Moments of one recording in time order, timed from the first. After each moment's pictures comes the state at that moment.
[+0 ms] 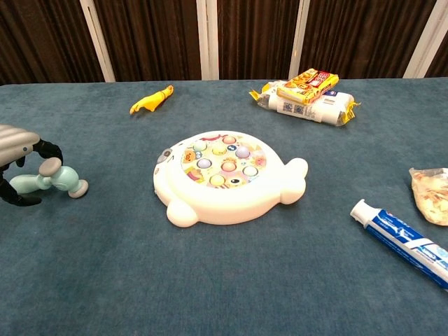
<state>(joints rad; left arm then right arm) -0.52 -1.49 -0.04 -1.31 1.30 1.09 0.38 0.09 -1.07 0.02 -1.75 -1.48 1.37 0.12</state>
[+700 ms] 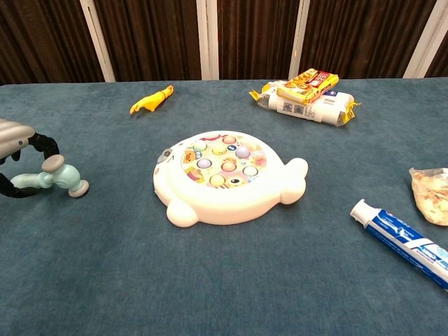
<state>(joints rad) -0.50 -1.50 -0.06 -1.30 1.29 1.12 0.40 0.09 -1.06 0.02 -1.75 -1.48 1.37 0.12</state>
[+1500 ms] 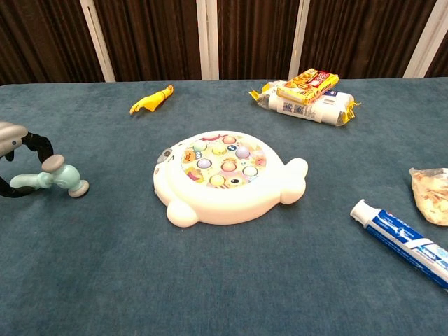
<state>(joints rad) -0.48 -1.52 -0.07 -1.27 1.29 1.15 0.39 0.09 -1.06 0.02 -1.76 -1.48 1.37 0.11</state>
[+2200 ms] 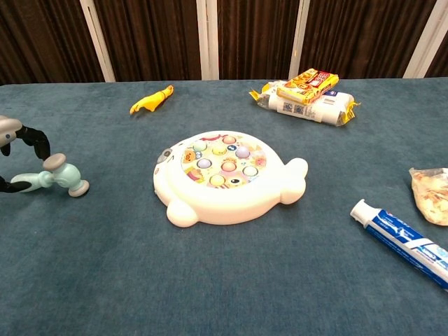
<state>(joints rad) -0.47 -1.48 -0.08 -1.31 1.31 1.16 0.37 0.09 -1.06 0.02 -1.76 -1.48 1.37 0.11</state>
